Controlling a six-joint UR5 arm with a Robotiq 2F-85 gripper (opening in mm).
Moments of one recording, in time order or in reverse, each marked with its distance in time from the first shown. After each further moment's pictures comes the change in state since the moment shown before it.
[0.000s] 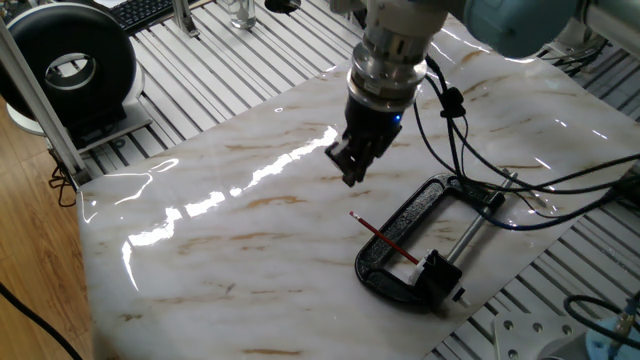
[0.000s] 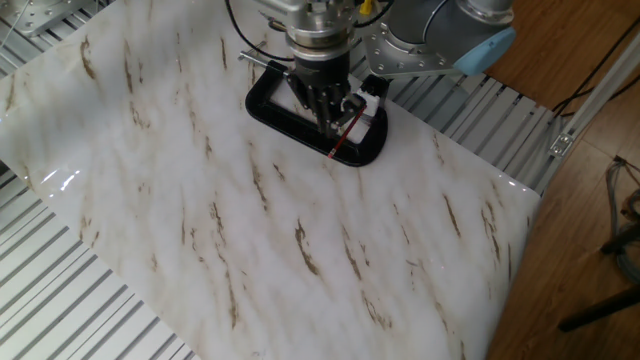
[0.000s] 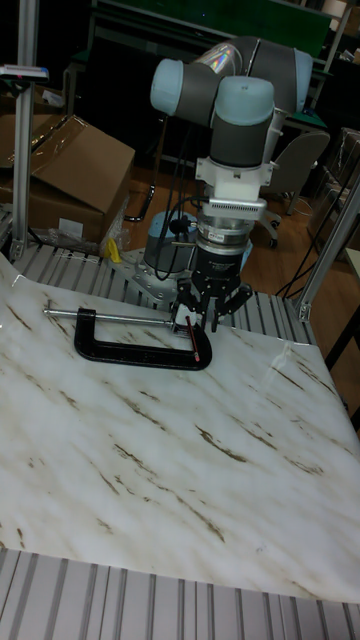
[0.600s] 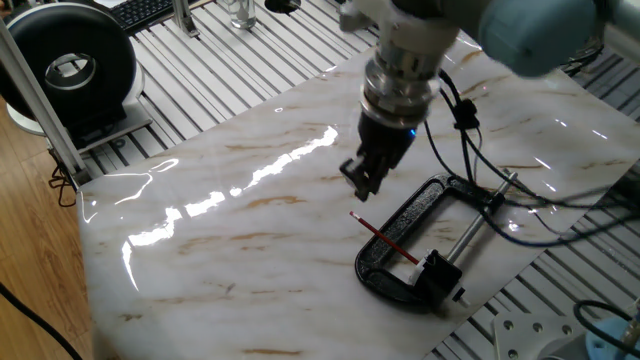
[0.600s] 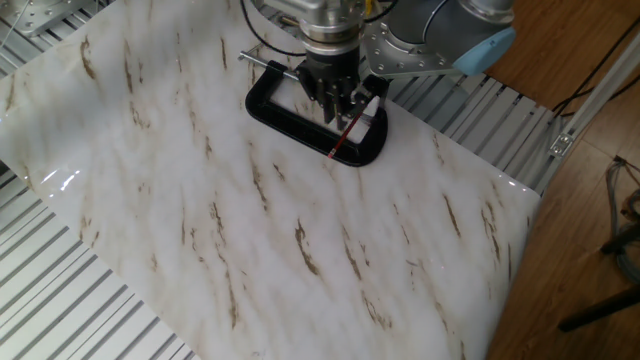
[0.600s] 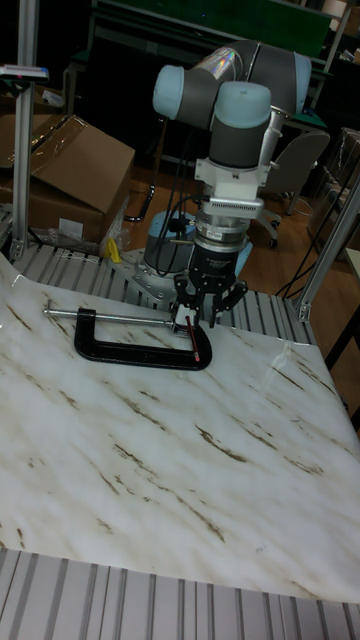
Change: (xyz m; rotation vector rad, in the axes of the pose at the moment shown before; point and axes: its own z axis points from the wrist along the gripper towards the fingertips) arm 0.028 -0.007 0.013 0.025 -0.022 -0.039
